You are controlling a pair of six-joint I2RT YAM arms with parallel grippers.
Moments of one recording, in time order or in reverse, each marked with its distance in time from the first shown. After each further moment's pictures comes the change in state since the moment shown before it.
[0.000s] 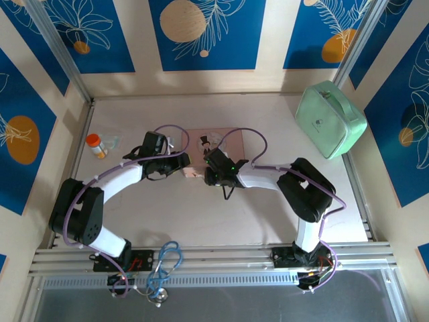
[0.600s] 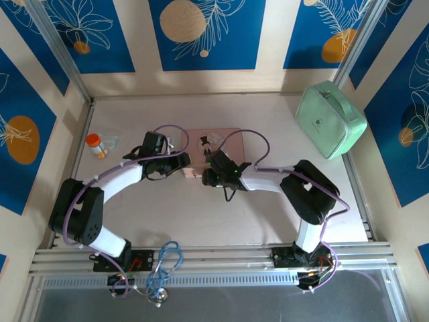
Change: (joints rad) left arm 0.000 0.000 0.000 0.000 0.000 -0.018; right arm 0.004 -0.031 -0.061 0.082 -0.022 -0.013
